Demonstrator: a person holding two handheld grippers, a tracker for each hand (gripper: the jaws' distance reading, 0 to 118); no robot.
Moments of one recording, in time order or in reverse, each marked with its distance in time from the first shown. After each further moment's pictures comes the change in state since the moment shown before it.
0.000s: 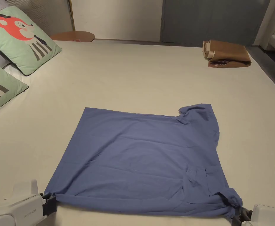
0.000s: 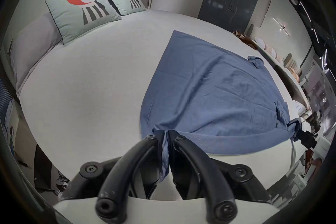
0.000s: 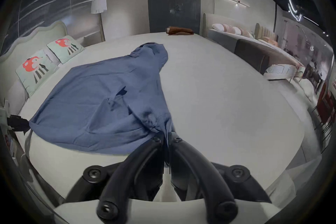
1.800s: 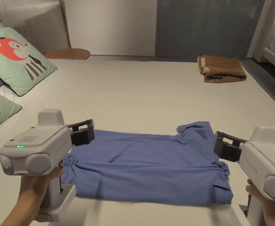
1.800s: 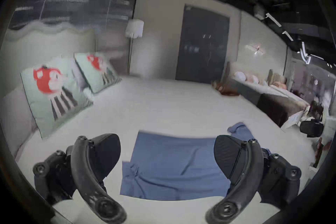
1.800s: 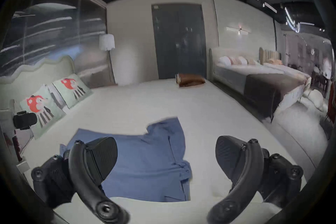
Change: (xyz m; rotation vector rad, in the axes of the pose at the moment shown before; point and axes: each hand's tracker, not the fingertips) left arm 0.135 0.165 0.017 0.581 -0.115 -0.189; right arm -0.034 0.199 -0.018 0.375 0.091 -0.008
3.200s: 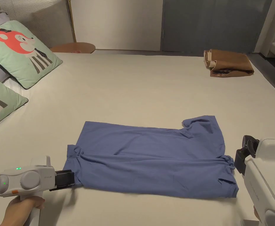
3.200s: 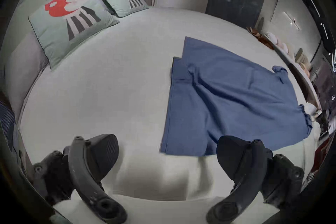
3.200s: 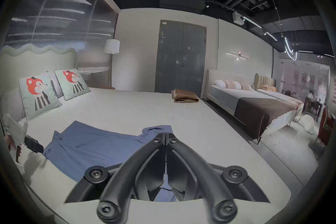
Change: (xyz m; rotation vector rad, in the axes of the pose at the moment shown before) left arm -0.104 -0.137 -0.060 -0.652 0.209 0.116; right arm -0.023 -0.033 0.035 0.058 -0.059 0.149
